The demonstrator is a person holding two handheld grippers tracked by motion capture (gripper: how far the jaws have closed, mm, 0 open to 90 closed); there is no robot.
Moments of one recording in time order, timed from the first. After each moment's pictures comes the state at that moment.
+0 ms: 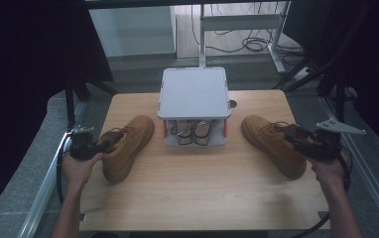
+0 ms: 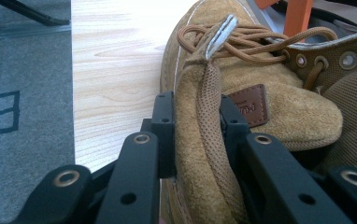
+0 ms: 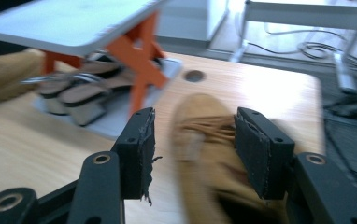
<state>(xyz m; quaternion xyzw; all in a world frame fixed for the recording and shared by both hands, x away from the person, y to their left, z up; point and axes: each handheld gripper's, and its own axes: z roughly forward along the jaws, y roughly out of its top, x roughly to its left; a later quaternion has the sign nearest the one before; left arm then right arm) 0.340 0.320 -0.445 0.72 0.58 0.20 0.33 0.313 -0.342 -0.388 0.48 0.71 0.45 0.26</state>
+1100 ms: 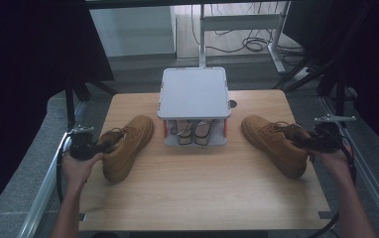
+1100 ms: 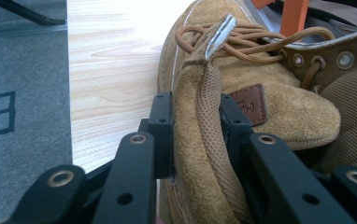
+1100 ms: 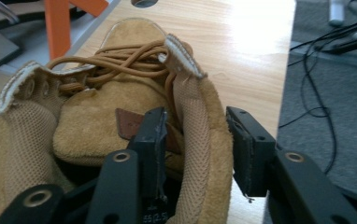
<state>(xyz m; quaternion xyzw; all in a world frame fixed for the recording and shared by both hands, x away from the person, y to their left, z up) 0.341 0.321 -0.445 0.72 0.58 0.19 0.33 0.366 -0.385 -0.429 0.53 0.75 0.34 0.21</state>
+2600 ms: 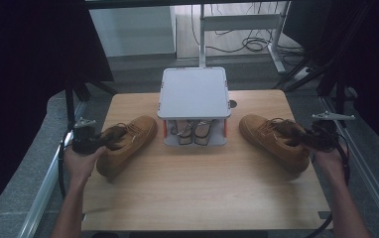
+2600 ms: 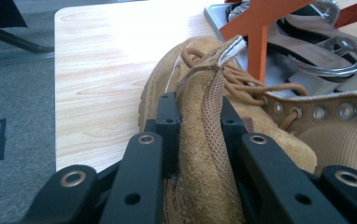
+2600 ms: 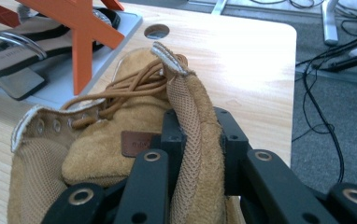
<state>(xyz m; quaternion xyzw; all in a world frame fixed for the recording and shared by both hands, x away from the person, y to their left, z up) 0.343 0.305 -0.418 0.72 0.55 0.21 0.37 0.360 -0.363 -0.412 0.53 0.73 0.37 0.23</state>
